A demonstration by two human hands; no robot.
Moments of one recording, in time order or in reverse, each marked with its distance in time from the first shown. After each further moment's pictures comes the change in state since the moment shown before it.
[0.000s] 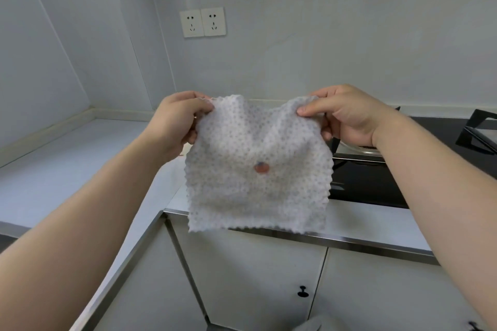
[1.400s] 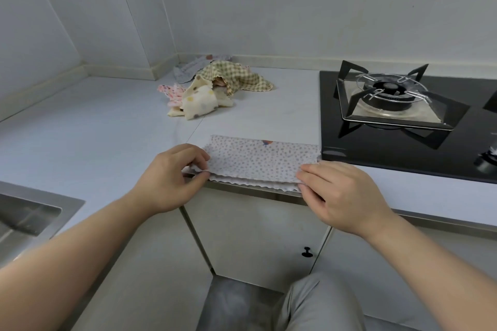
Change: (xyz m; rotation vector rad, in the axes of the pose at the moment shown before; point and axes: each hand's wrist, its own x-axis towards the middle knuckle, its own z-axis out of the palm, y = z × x) left_hand -0.069 -0.152 -0.052 0.752 -0.238 0.549; right_hand -0.062 0.188 0.050 -1.207 0.298 -0.919
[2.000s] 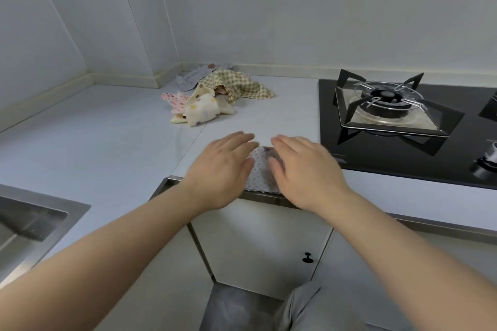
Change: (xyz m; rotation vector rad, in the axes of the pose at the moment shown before) left_hand 0.045 0.057 0.033 0.327 -0.140 0.071; right_hand 0.074 -0.031 0.005 -0.054 -0.314 0.361
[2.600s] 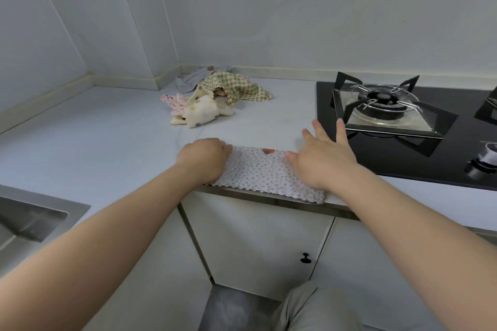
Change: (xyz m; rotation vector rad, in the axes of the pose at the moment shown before) left_hand 0.029 -0.036 0.004 0.219 -0.365 -0.380; right_hand 0.022 0.030 -0.017 -0.380 -0.624 0.162
